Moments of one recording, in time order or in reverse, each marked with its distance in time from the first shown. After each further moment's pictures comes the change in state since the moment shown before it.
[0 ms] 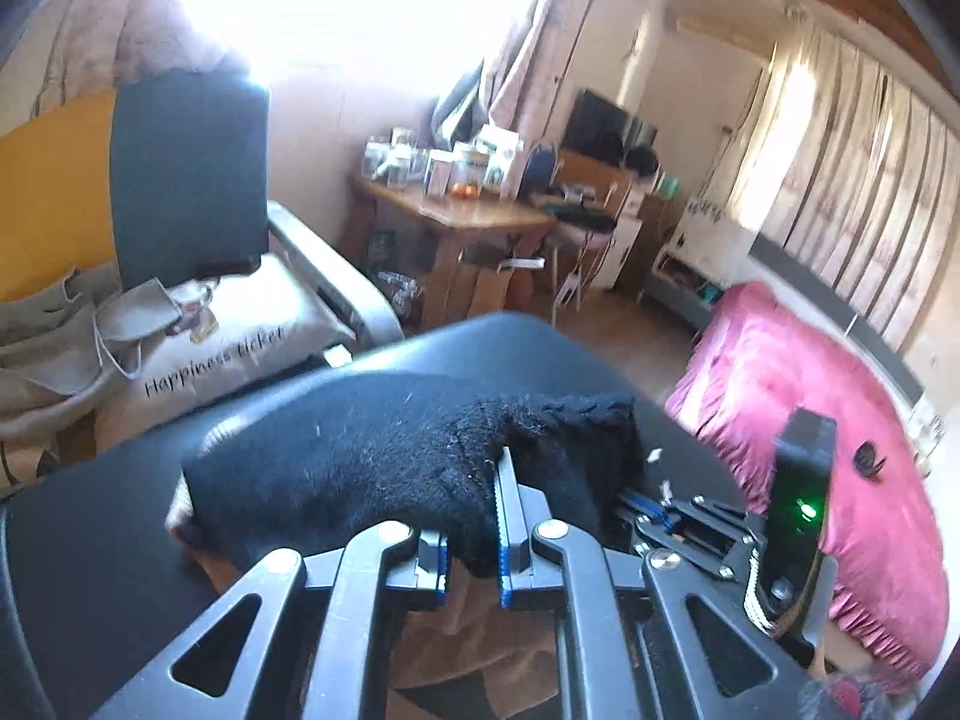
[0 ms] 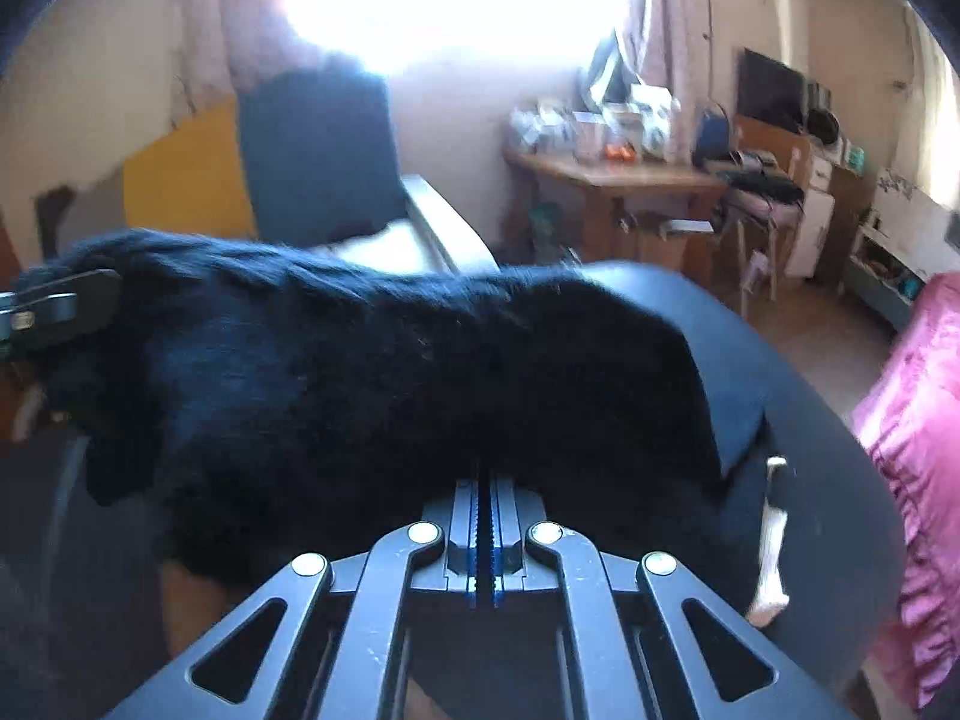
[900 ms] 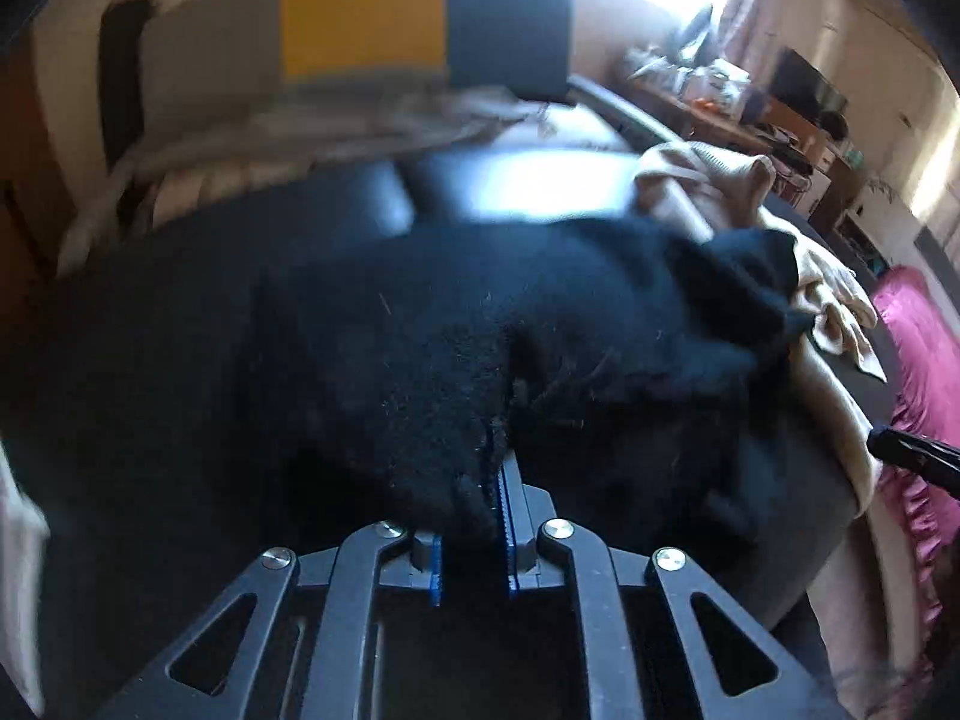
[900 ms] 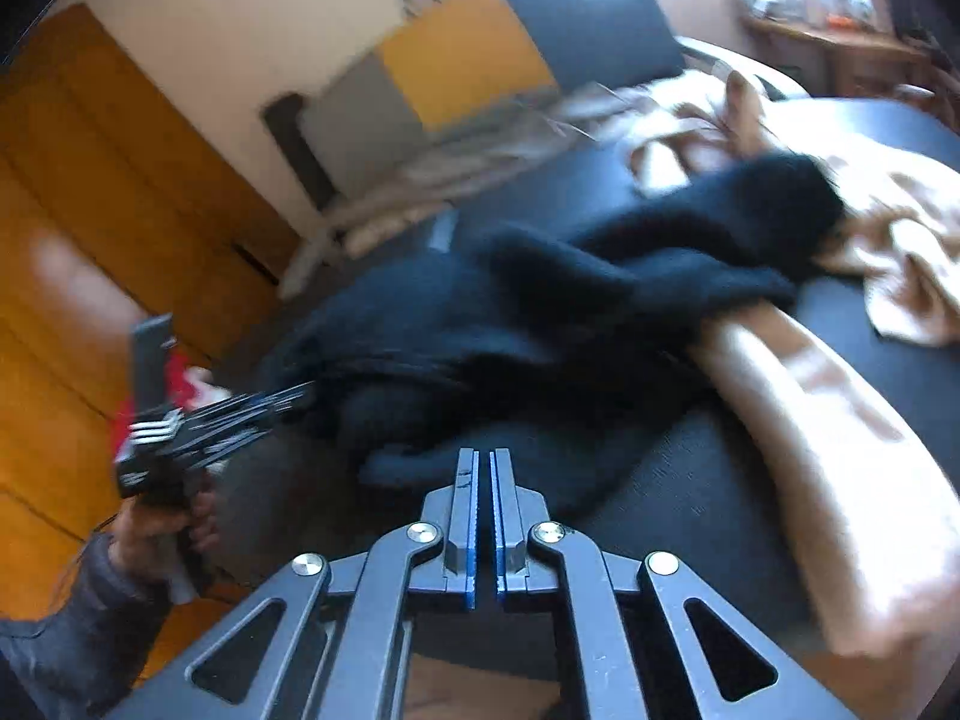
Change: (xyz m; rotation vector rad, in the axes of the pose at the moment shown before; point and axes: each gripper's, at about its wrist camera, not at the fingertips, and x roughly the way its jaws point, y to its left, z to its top) left arm -0.252 0.257 -0.290 -0.263 0.276 0.390; right arm -0.111 0.228 -0.167 0.028 0.336 0.499
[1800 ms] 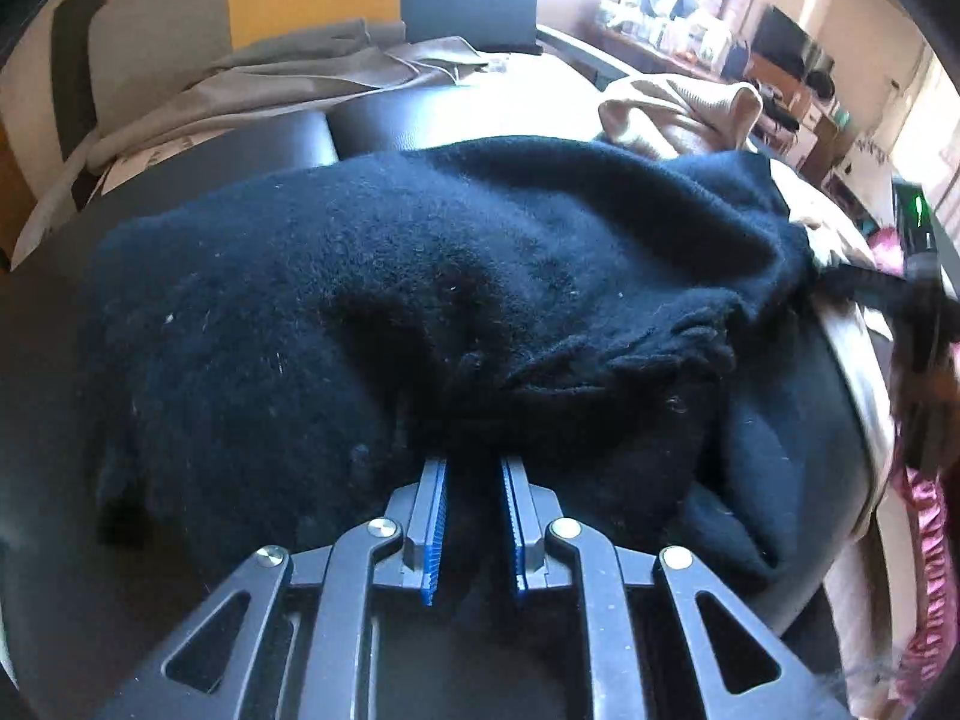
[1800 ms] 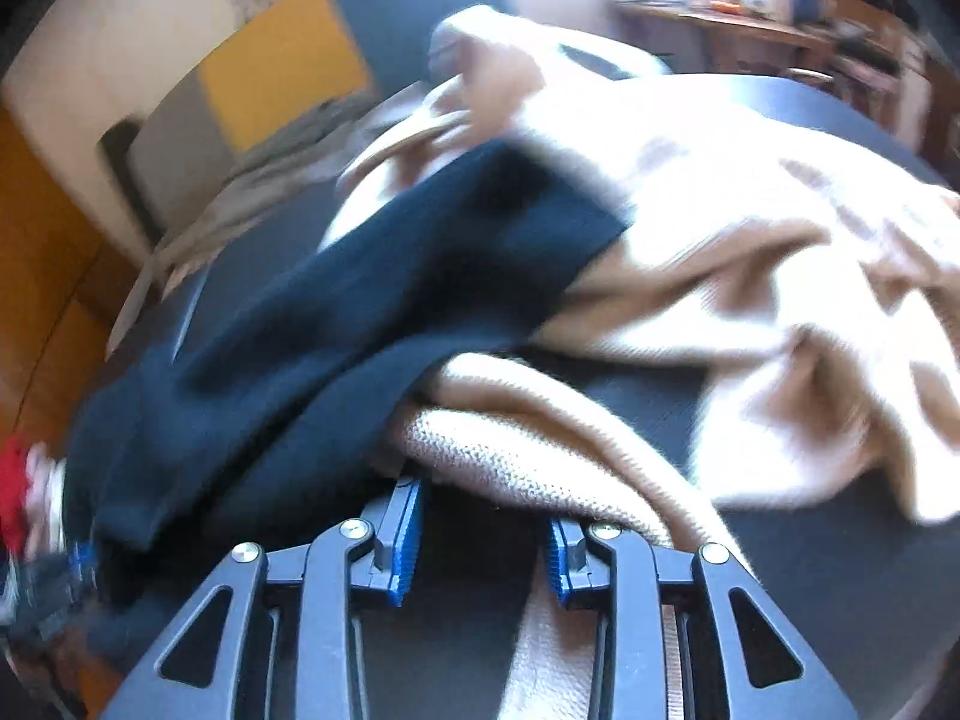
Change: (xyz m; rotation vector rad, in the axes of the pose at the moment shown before) left arm 0.054 -0.048 0.014 0.103 0.082 -0.001; right arm 0.060 -0.177 0.110 0.126 -0.049 -0.243
